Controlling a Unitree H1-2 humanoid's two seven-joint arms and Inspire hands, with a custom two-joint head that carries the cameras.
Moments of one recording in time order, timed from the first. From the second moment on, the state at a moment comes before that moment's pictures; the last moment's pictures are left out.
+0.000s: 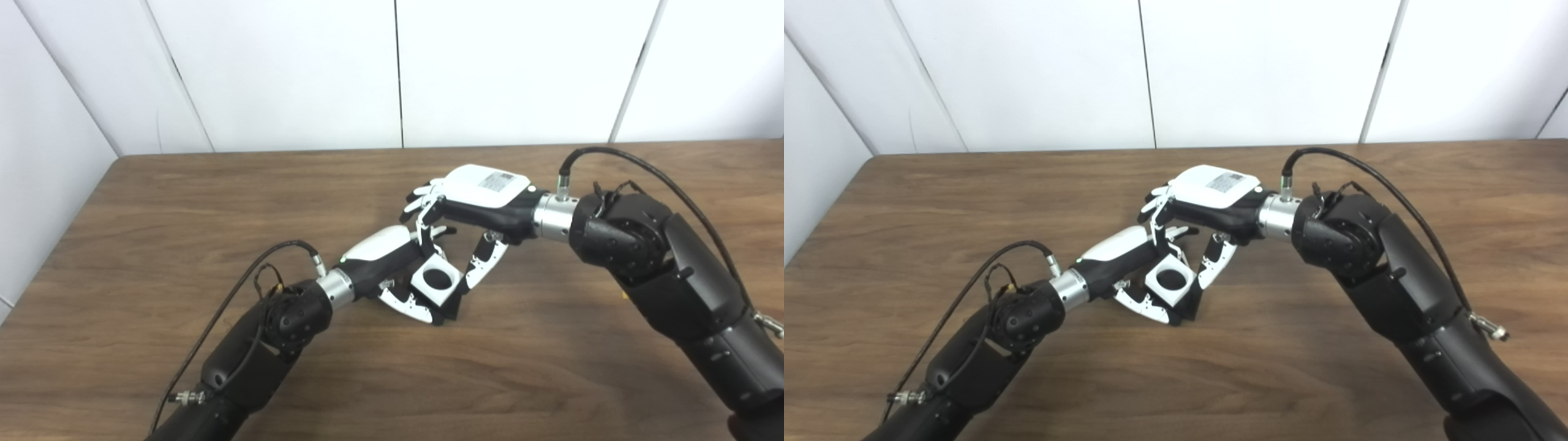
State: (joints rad) left arm -0.44 0.30 -0.46 0.20 0.42 -0.13 -0.35; right arm -0.68 -0.39 0.44 -0.04 -0.56 -0.19 0.67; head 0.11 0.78
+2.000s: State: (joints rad) left arm -0.44 0.29 -0.47 0.19 0.43 -0.09 -0.35; right arm -0.65 -0.41 0.44 0.04 -0.58 -0.17 0.67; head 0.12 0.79
